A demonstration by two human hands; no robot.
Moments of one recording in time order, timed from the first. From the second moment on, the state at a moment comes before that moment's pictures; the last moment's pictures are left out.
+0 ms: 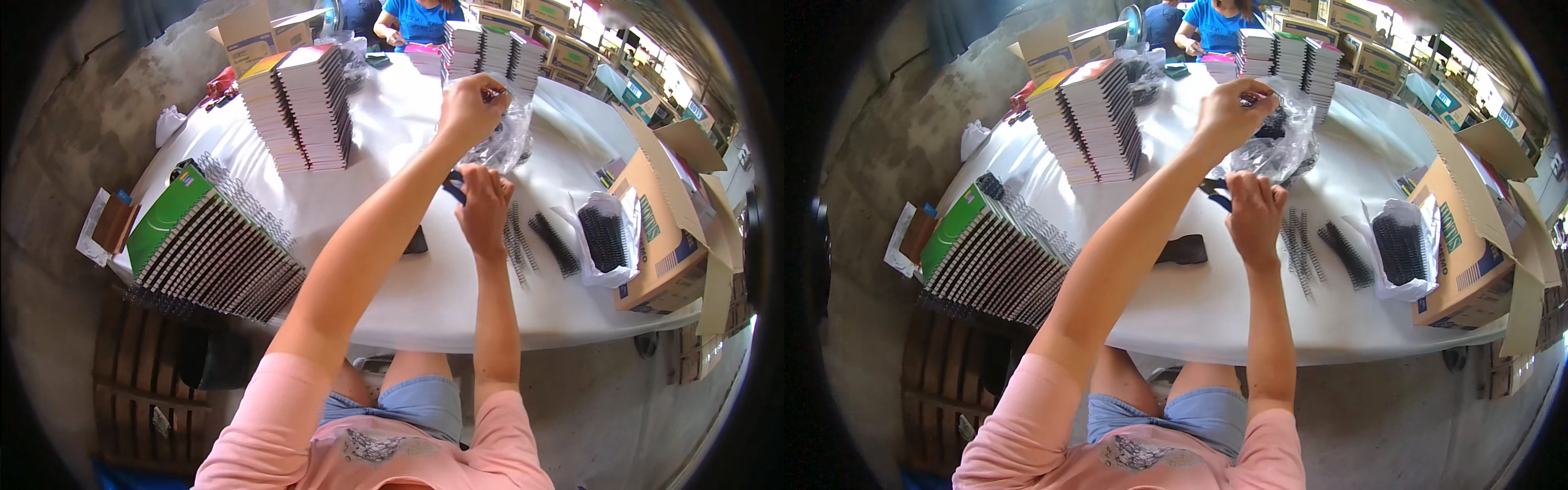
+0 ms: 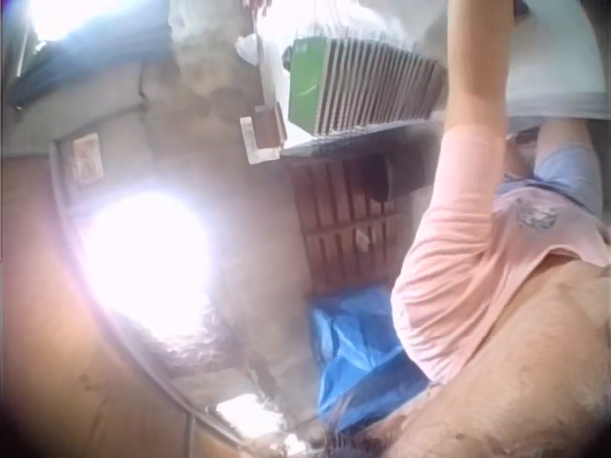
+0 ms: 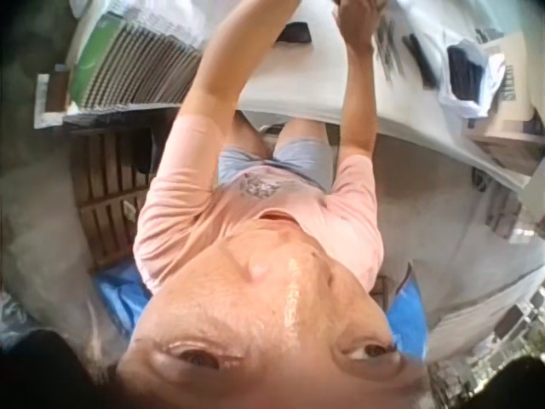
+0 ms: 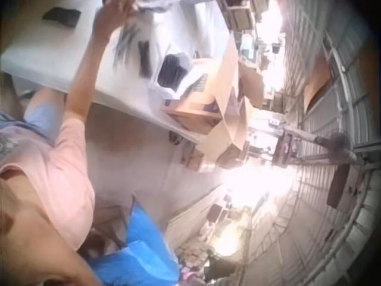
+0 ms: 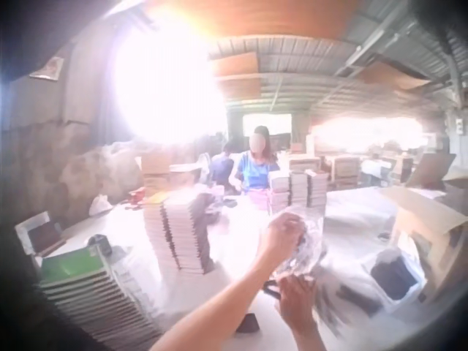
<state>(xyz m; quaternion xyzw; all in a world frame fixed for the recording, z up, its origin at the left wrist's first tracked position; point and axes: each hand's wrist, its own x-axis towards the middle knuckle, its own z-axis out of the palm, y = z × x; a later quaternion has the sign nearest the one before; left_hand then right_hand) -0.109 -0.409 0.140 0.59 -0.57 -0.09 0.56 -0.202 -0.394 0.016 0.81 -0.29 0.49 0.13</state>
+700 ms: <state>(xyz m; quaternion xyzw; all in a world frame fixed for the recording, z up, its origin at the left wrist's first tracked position) -0.098 -0.082 0.066 0.31 -0.73 0.25 0.55 -0.220 -0.268 0.018 0.74 -0.28 0.51 -0.34</state>
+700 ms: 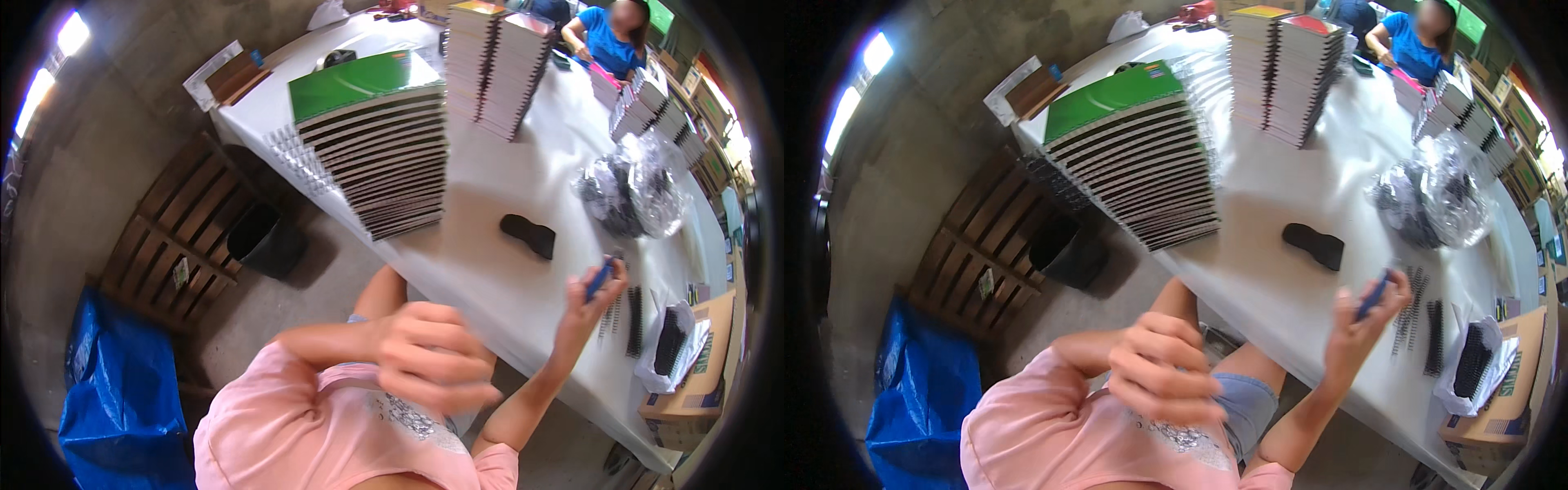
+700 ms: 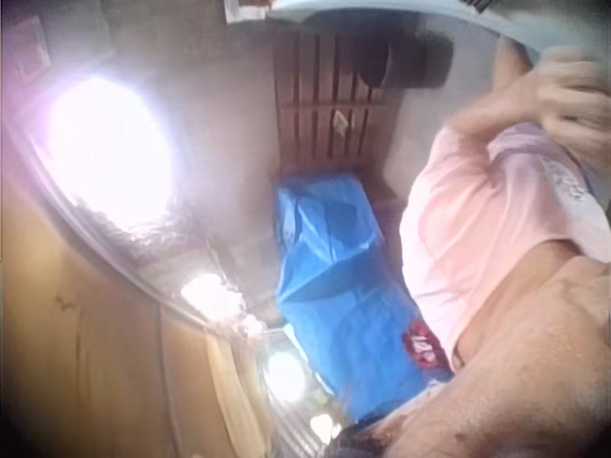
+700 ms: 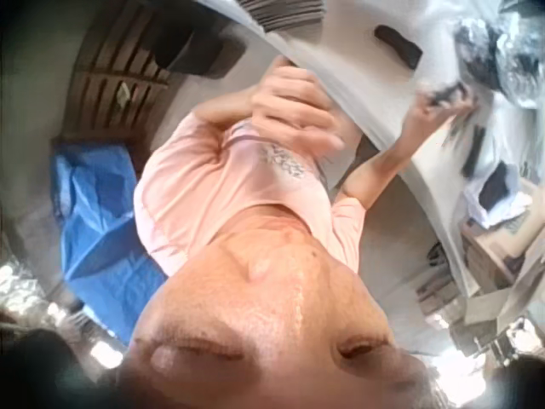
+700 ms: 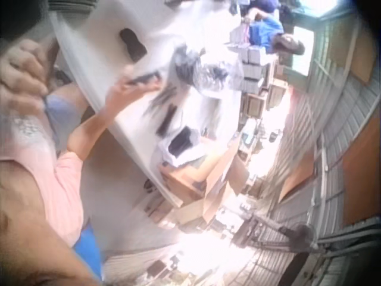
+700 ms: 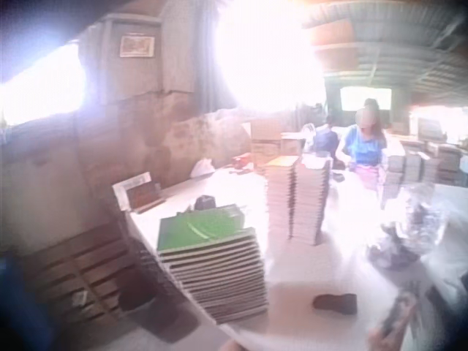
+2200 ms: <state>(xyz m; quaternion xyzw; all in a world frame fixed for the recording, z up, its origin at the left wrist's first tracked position) 0.011 -0.011 0.024 0.49 -0.24 0.04 0.84 -0.081 -0.129 0.050 0.88 -0.16 0.44 -0.10</state>
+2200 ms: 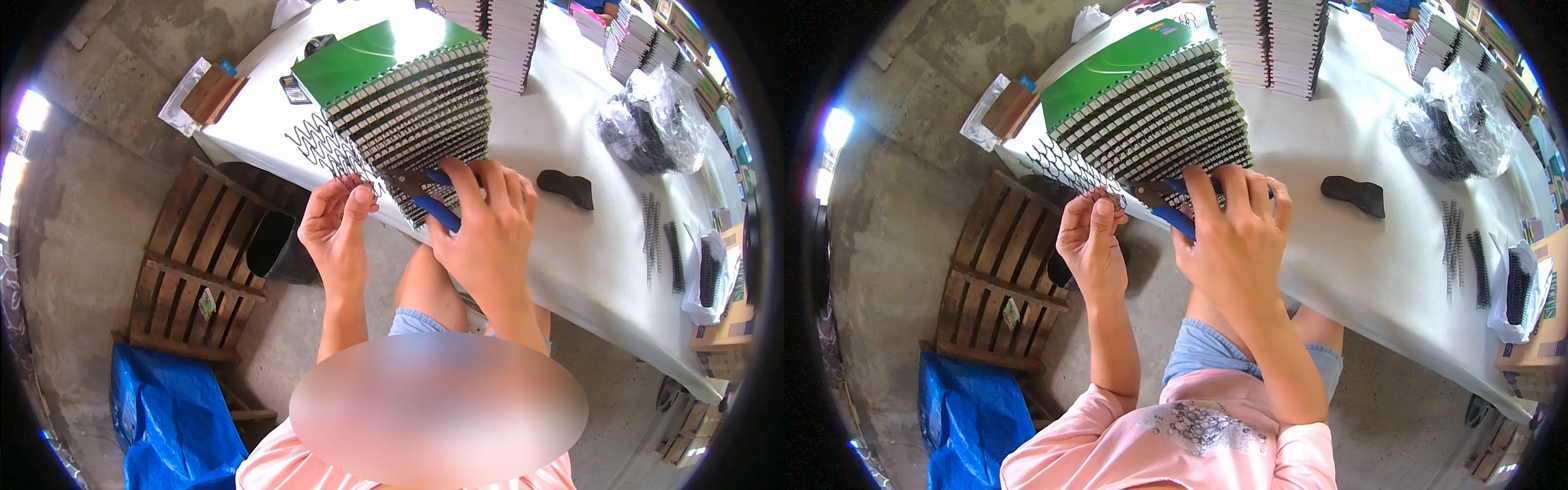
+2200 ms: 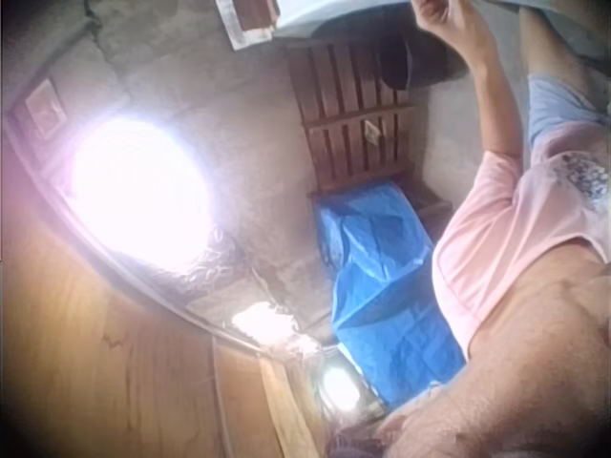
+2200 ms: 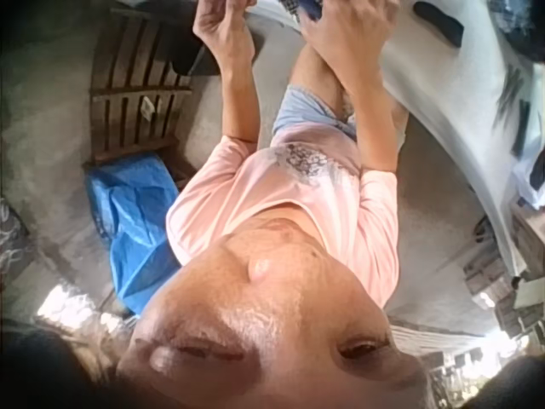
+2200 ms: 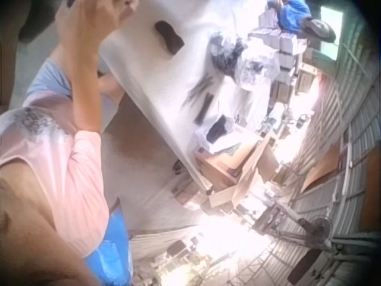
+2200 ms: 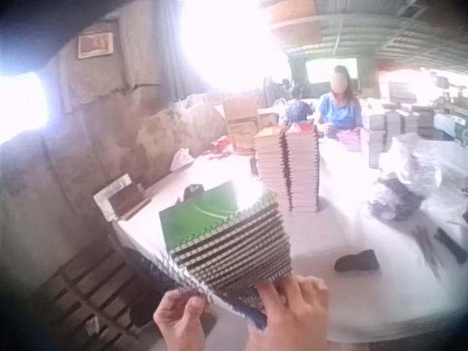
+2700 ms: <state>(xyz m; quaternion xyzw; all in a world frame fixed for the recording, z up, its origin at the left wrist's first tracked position) 0.003 0.002 0.020 0.48 -0.22 0.10 0.84 -0.079 -0.135 0.037 0.90 -0.17 0.32 -0.22</state>
